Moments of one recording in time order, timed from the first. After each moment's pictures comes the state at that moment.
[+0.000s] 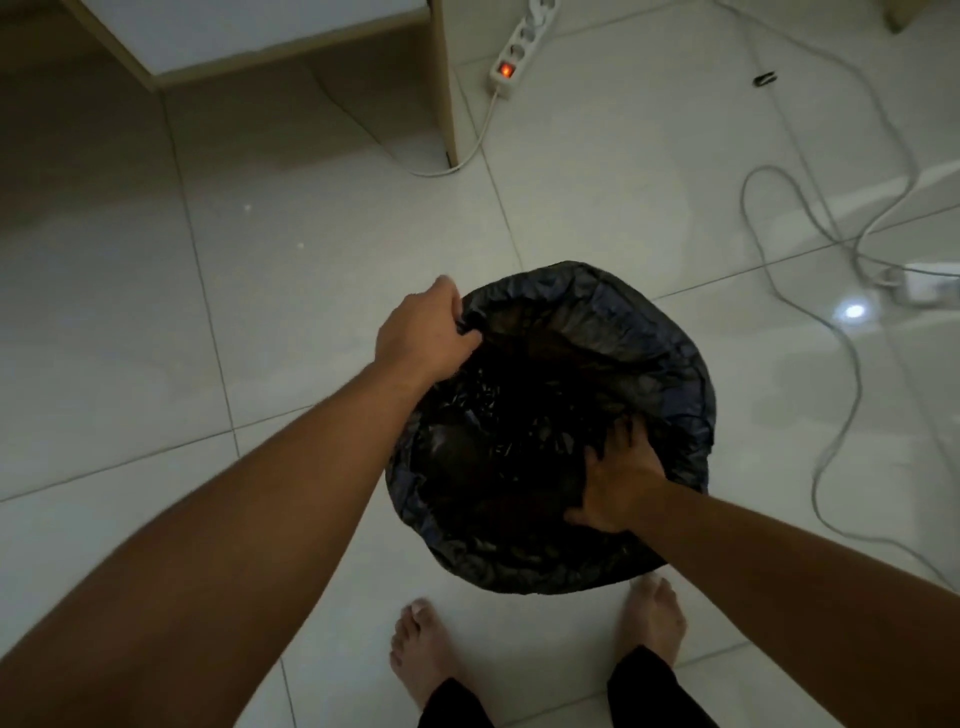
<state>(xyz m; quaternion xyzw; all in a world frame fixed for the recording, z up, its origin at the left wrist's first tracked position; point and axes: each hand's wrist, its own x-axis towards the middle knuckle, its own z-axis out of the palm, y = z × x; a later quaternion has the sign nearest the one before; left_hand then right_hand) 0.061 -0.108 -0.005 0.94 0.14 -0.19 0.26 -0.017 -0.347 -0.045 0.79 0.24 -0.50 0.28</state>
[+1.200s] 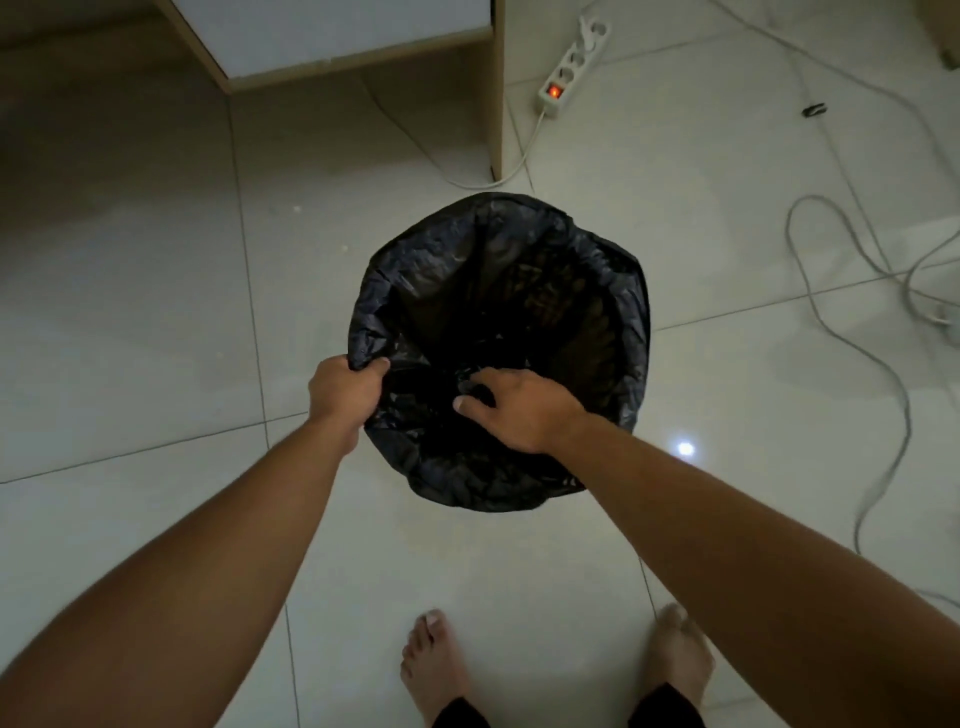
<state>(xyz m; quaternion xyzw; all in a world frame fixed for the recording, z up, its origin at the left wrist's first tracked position) -0.018 -0.010 -0.046 0.74 0.49 -0.08 0.46 0.037 -0.223 -0.054 0.88 0.22 -0.37 -0.21</state>
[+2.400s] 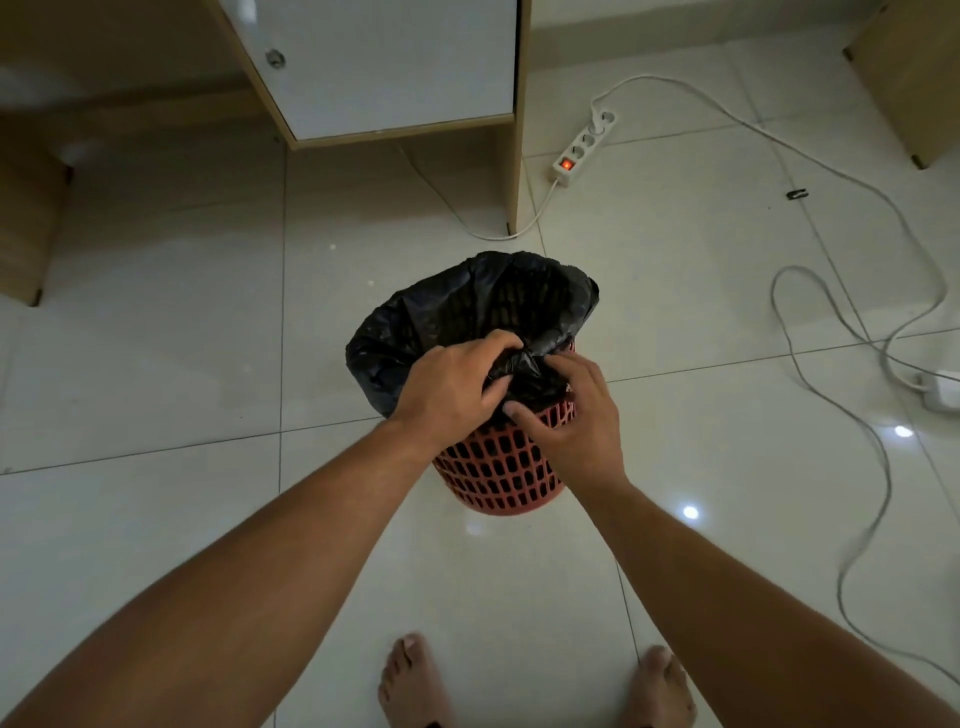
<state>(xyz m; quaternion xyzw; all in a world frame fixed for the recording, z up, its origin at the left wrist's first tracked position) -0.005 -0.099 0.035 0.97 -0.06 0.07 0.24 0.002 -0.278 -0.006 0.85 0.12 -0.03 -0.51</state>
